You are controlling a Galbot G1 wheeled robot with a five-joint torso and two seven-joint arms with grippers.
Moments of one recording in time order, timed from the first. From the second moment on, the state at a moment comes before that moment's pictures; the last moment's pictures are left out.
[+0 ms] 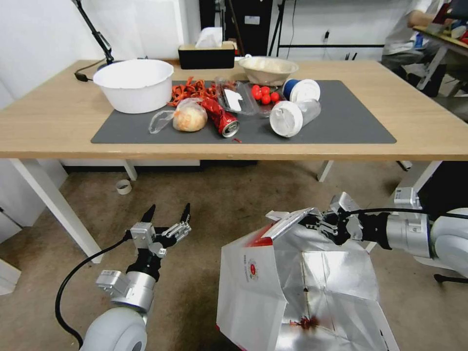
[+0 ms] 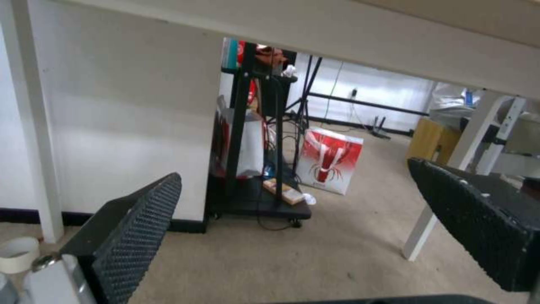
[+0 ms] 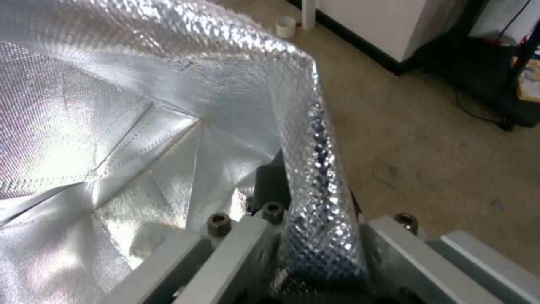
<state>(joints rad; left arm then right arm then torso) 1.64 -1.15 -0.38 -2.20 -0.52 -0.10 -0.18 -1.51 0.21 0.68 2.23 1.06 -0.43 -0.40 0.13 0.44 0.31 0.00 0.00</state>
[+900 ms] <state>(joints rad) 1.64 -1.15 -0.39 -2.21 -0.52 -0.10 -0.18 -1.52 0.20 0.69 2.24 1.07 -0.43 -0.40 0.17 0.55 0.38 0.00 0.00</state>
